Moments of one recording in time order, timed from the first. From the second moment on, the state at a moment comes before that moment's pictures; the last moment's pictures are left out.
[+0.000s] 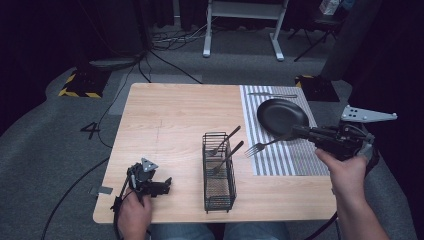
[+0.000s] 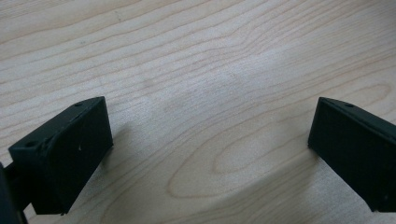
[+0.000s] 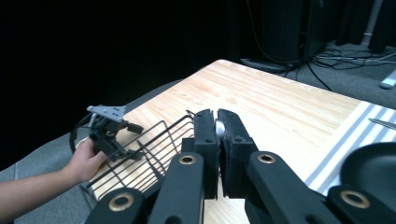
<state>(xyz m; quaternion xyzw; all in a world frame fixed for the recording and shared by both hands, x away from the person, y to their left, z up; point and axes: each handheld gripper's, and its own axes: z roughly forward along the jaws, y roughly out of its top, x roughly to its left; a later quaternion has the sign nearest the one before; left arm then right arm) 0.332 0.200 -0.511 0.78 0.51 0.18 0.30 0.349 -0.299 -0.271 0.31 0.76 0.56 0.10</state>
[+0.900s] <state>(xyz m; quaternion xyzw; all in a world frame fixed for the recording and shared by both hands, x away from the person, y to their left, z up) 0.332 0.200 -0.511 0.78 0.51 0.18 0.30 0.410 -0.350 -0.315 0.44 0.73 0.50 0.15</state>
